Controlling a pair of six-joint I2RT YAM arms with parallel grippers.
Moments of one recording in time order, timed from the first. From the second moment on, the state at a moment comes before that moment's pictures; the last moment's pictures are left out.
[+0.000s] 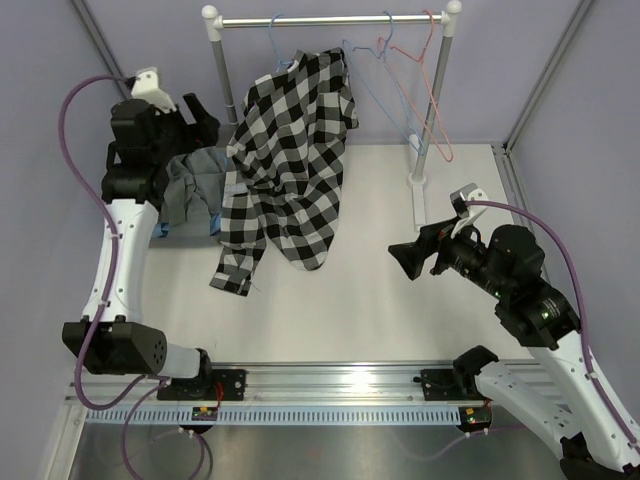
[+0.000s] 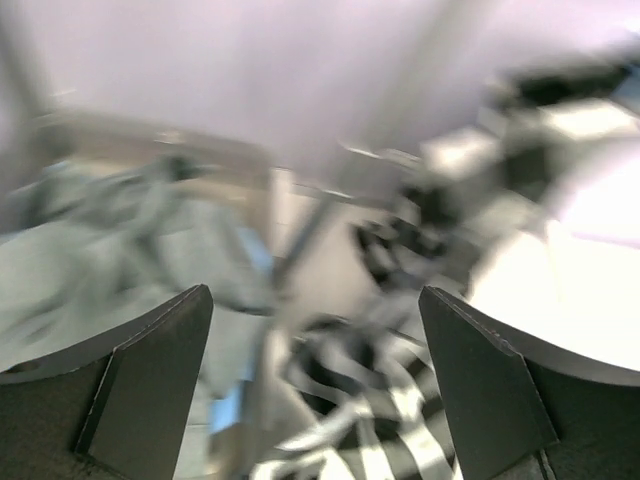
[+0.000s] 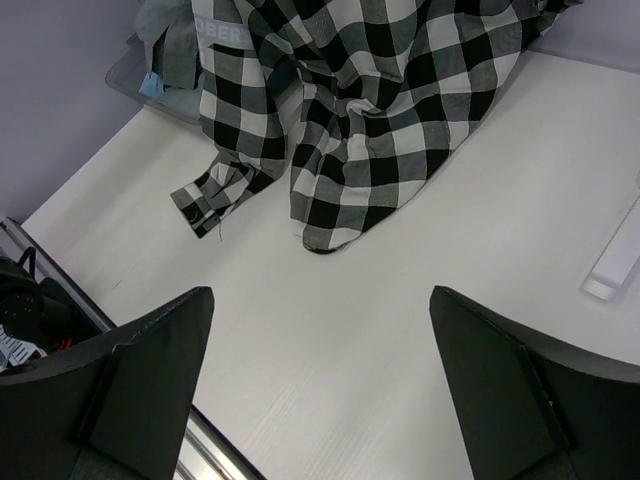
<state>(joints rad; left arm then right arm) 0.05 1.40 1.59 -0.40 0.12 -0.28 0.51 0.68 1.01 -0.51 -0.20 0.20</state>
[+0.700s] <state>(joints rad) -0.23 1.69 1.78 -0.43 0.07 -0.04 0.52 0.69 0.99 -0.50 -0.20 0.20</state>
